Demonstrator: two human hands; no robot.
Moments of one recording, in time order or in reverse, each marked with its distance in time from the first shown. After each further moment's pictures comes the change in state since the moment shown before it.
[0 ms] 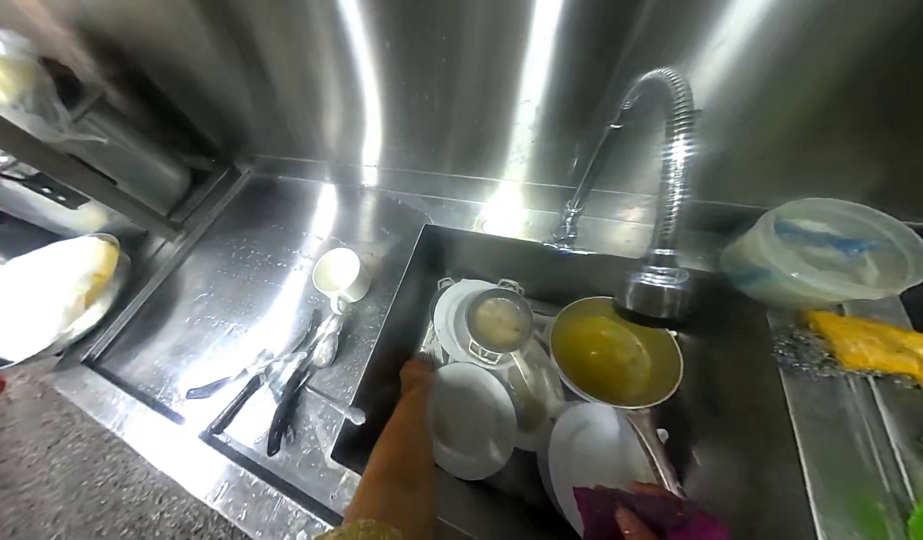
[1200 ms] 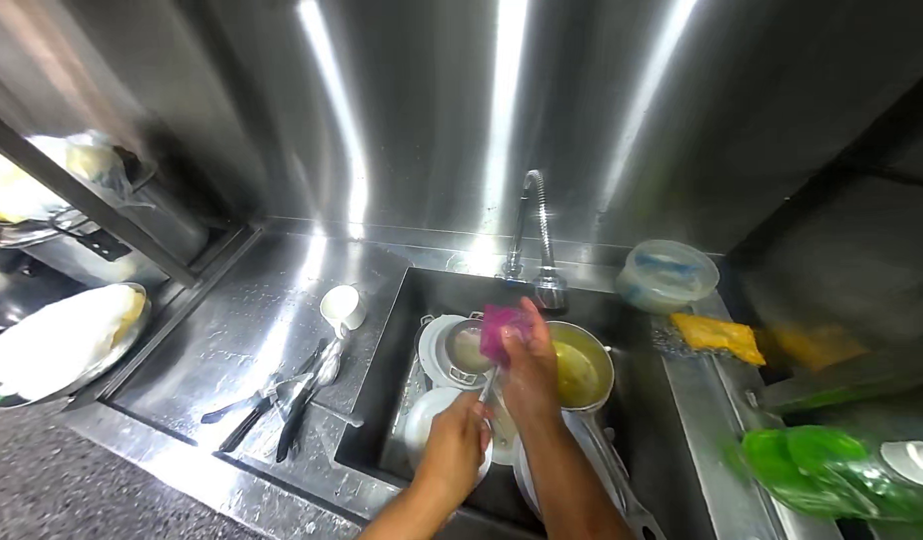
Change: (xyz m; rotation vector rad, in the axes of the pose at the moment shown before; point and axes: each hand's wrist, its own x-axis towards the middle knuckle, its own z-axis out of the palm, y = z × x) left_hand -0.289 0.027 -0.049 -0.406 -0.179 0.767; right_hand 0.068 -0.068 0.118 0.332 -0.122 -0.230
